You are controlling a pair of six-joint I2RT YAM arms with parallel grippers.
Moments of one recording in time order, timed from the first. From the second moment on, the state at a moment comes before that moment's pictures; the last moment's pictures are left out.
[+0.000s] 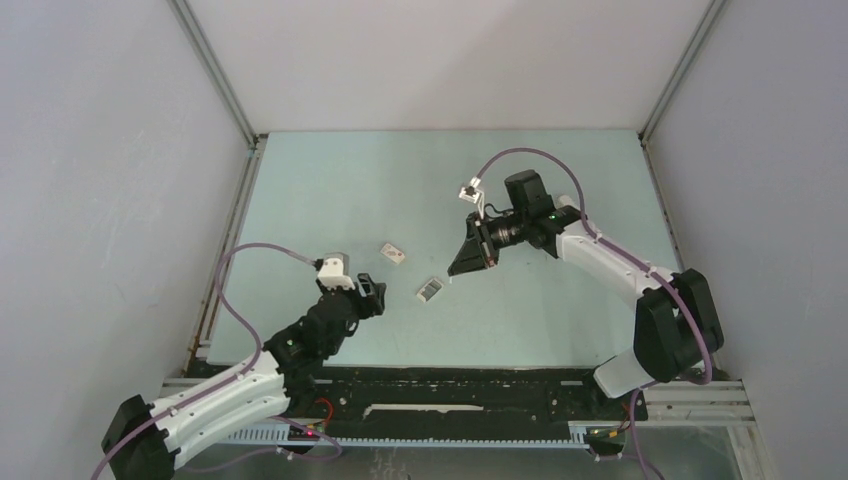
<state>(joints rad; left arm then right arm) -0.83 0.60 0.21 0.02 -0.54 -0.56 0.48 1.51 1.08 -0.32 -1.11 0.11</state>
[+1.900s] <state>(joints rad) -0.83 0.59 0.14 0.07 -0.73 -0.60 0.75 1.77 1.33 -0.65 -0.43 -0.17</state>
